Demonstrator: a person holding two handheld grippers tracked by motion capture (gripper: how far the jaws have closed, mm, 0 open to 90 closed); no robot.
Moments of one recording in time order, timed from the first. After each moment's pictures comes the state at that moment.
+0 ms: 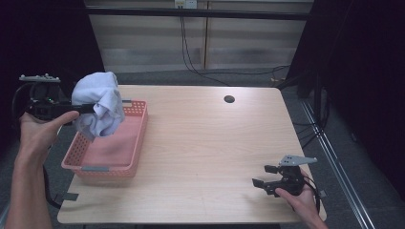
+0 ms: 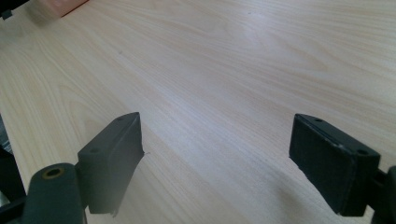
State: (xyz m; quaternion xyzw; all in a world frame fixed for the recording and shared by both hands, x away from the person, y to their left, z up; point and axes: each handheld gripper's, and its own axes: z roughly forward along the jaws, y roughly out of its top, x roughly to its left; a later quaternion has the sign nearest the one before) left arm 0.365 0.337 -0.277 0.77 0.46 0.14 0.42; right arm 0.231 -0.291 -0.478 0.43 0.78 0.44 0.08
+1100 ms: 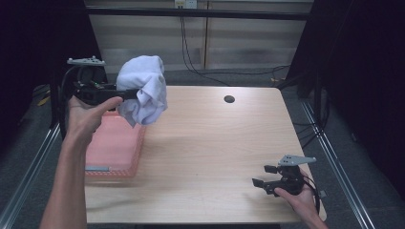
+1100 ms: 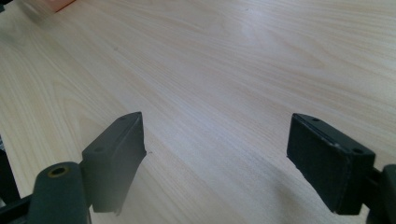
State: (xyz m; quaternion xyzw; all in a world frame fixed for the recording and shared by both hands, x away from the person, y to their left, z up) left arm 0.380 0.223 -0.257 0.79 0.37 0.10 0.48; right arm 0.232 -0.290 -0.479 0.43 0.79 0.43 0.09
